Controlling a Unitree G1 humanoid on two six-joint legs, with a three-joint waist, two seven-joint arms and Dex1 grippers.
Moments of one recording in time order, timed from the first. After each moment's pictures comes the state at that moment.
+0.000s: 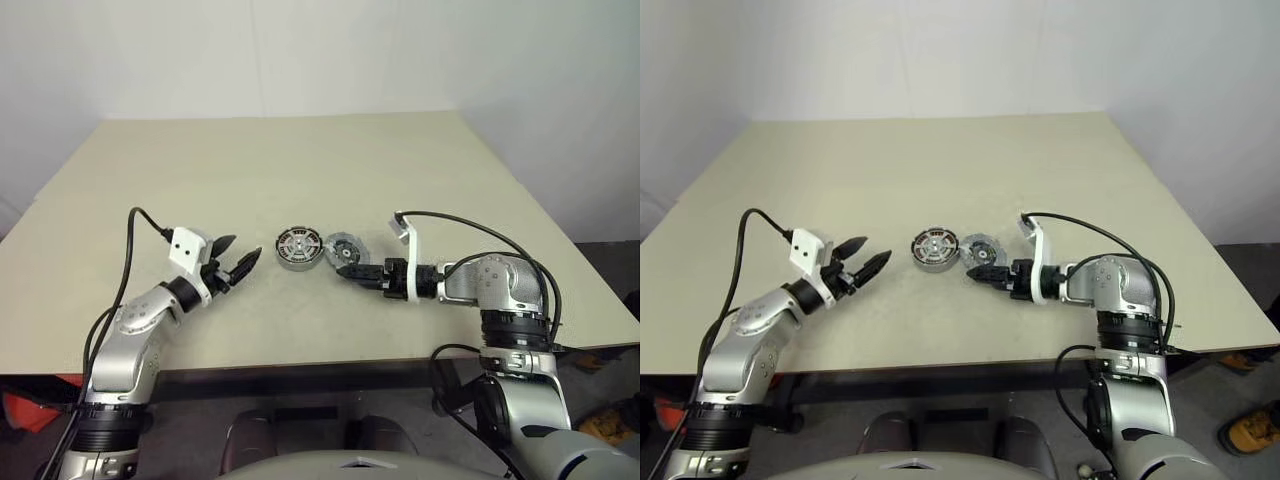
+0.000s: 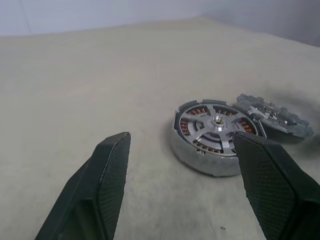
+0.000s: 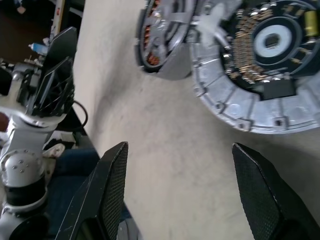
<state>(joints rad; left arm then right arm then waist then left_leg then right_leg) -0.06 0.38 0.11 -0.16 -0.37 0.31 -0.60 -0.54 -0.28 -0.21 0.17 0.55 1.48 0.68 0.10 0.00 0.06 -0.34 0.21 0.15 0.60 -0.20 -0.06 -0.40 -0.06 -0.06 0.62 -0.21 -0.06</state>
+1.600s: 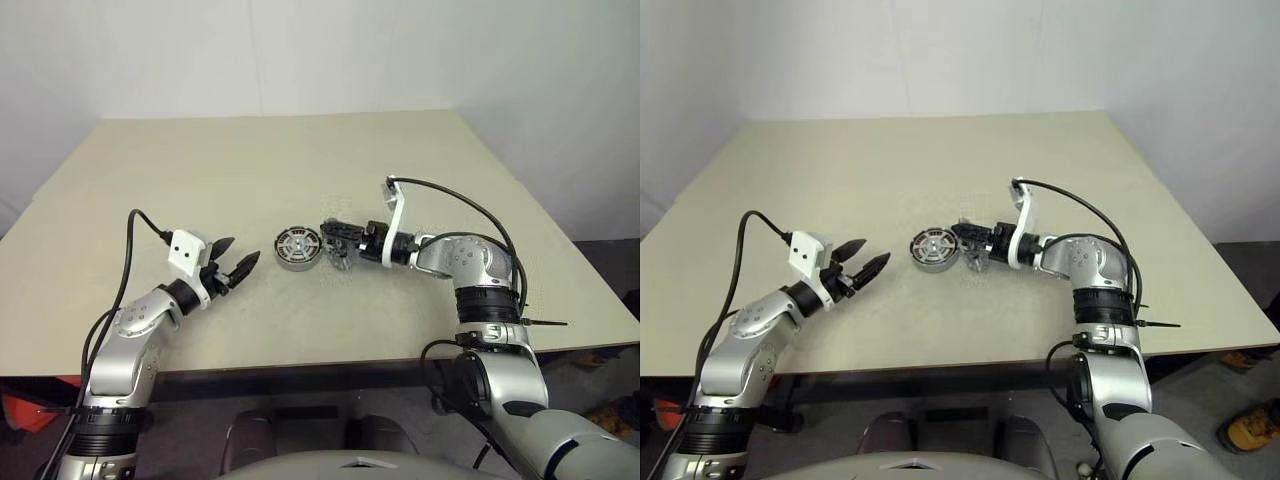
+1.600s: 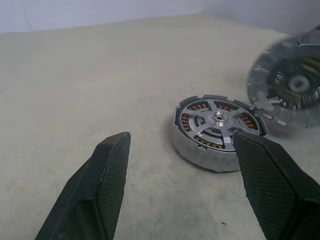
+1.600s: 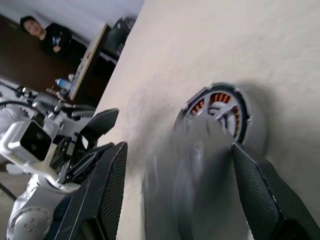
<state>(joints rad) -0.05 0.39 0.10 -0.18 -0.37 0.31 -0.58 -0.69 -0.19 -0.20 0.33 0.63 1.18 0.62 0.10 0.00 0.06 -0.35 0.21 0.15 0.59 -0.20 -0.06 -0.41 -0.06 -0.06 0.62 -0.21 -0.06</state>
